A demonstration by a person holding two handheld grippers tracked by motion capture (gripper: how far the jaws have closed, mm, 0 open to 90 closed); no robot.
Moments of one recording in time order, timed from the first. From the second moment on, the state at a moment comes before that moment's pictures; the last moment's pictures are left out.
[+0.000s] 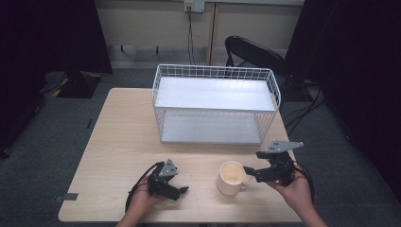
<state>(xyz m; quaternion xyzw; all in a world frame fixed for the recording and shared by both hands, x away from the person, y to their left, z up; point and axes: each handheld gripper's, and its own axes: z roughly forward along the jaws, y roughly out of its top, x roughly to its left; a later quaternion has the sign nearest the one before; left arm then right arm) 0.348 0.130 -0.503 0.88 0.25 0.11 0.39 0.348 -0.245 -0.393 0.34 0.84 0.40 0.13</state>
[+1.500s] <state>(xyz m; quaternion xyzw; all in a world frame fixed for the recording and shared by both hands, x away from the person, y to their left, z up) 0.348 0.130 -0.503 0.88 0.26 0.11 0.39 0.361 -0.212 -0.435 0.35 0.86 0.36 0.10</state>
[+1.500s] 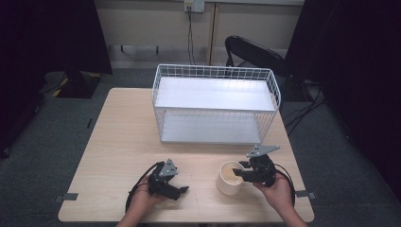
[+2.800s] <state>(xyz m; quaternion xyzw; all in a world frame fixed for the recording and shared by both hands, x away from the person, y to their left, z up) 0.349 0.129 -0.503 0.88 0.26 0.11 0.39 0.366 -0.216 -0.438 0.37 0.85 0.35 0.12</state>
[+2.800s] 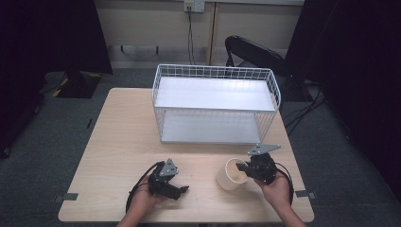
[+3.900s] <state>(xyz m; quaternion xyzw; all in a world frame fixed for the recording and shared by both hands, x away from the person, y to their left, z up) 0.349 0.128 -0.503 0.88 0.26 0.11 0.39 0.402 -0.205 -0.416 0.42 0.81 0.37 0.19</state>
